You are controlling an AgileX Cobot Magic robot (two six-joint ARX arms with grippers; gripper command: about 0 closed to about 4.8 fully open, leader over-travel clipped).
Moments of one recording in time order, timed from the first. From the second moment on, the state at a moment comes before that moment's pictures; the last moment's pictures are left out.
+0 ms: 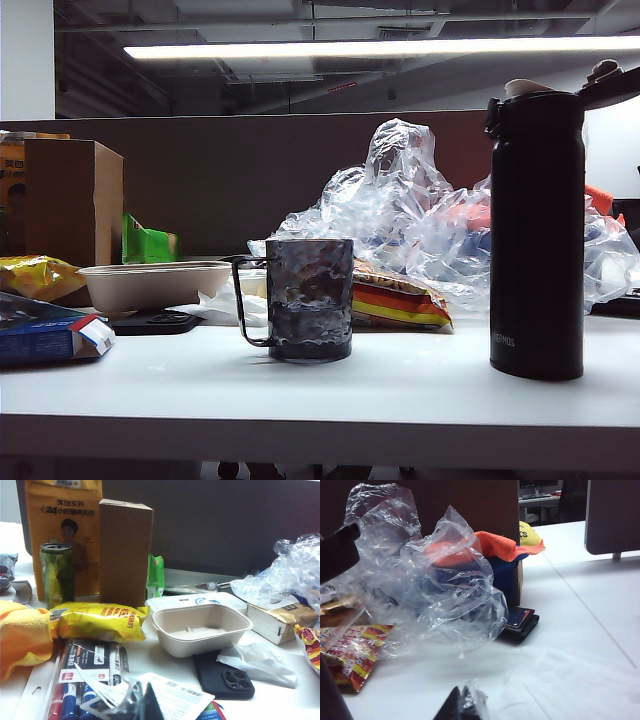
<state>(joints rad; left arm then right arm) 0.10 0.00 0.01 0.07 0.10 -0.08 -0.08 0.00 0.01 0.03 -0.06 0.11</state>
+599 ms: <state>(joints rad) 0.10 0.00 0.01 0.06 0.11 -0.08 -0.08 0.00 0.01 0.02 -0.06 0.07</state>
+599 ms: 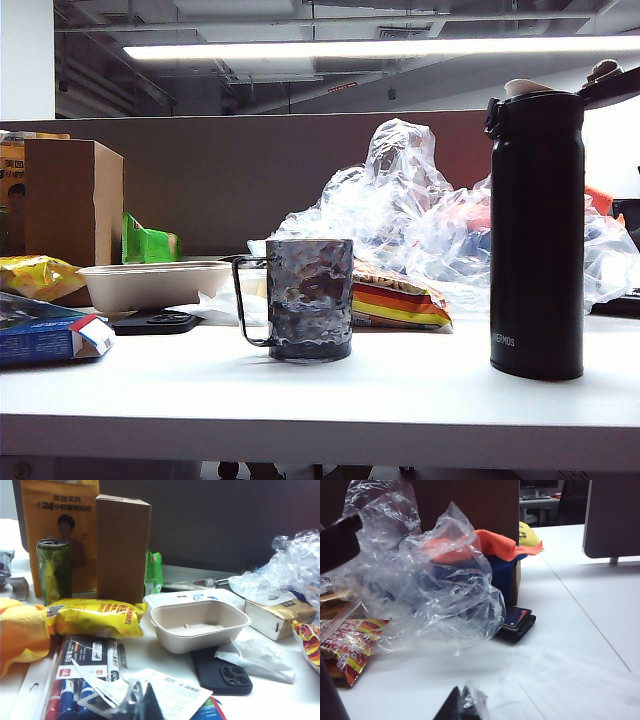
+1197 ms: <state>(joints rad) 0.10 0.01 0.19 0.05 0.27 -0.32 -0.08 0.04 0.38 -0.08 -0.13 0.03</state>
